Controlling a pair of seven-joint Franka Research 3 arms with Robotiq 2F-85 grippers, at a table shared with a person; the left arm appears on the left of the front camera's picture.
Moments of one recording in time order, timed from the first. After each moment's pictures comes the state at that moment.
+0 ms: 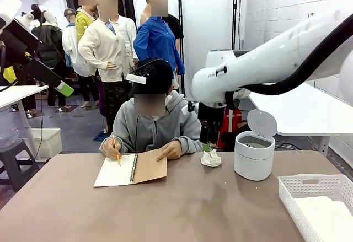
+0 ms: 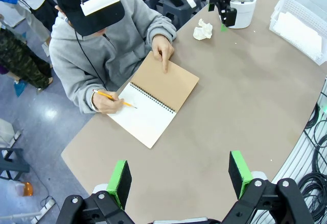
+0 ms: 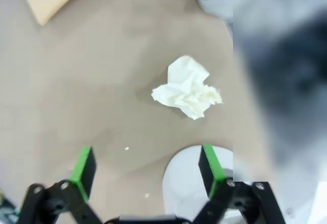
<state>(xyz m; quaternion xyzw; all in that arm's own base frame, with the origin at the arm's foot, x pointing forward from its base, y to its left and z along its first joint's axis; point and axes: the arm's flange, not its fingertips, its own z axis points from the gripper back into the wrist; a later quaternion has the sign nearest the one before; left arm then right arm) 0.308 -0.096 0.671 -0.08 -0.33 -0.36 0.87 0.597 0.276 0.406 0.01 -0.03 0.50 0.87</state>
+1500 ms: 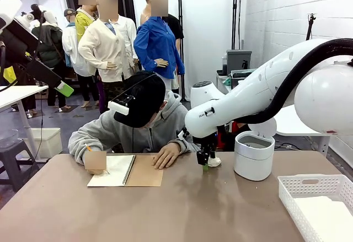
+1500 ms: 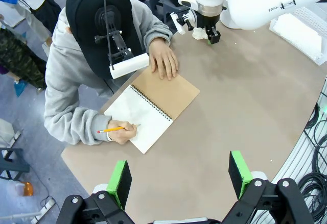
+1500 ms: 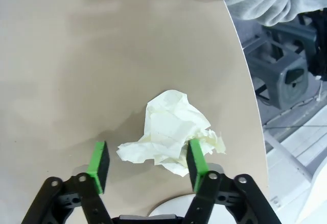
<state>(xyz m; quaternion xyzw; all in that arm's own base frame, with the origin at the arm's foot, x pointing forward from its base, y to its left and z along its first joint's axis) 0.308 -0.096 0.671 -0.08 -0.33 -0.36 0.87 0.624 0.302 0.311 -0.07 -0.03 0.50 0.87</state>
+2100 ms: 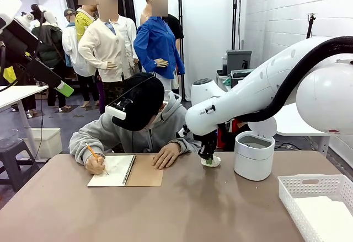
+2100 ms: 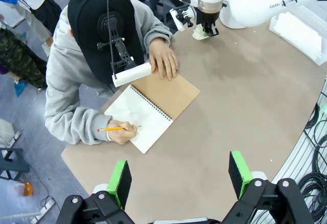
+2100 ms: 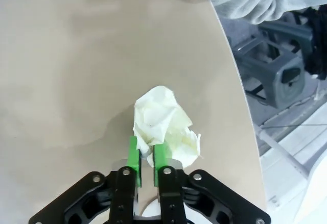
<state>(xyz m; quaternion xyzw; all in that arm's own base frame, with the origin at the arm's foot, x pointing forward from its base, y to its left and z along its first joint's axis) 0.308 -0.096 0.671 -0.08 -0.33 -0.36 0.87 0.626 0.300 0.324 -0.07 -0.04 0.49 0.87</state>
